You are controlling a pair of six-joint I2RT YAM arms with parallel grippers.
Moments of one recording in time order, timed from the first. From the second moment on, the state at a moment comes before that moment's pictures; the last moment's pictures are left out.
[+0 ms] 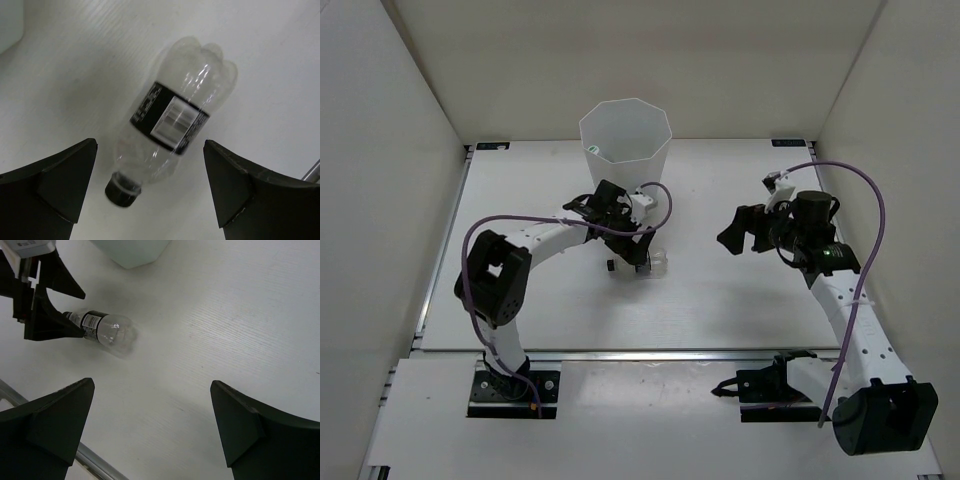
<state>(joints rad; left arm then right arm) -0.55 1.77 1.22 -0.41 0.34 0.14 0.08 0.99 0.89 -0.45 -0.50 0.06</state>
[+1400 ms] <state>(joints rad) -0.55 1.85 1.91 -0.20 -0.13 -0.10 -0.07 0.79 0.74 -0.42 -0.50 0.13</state>
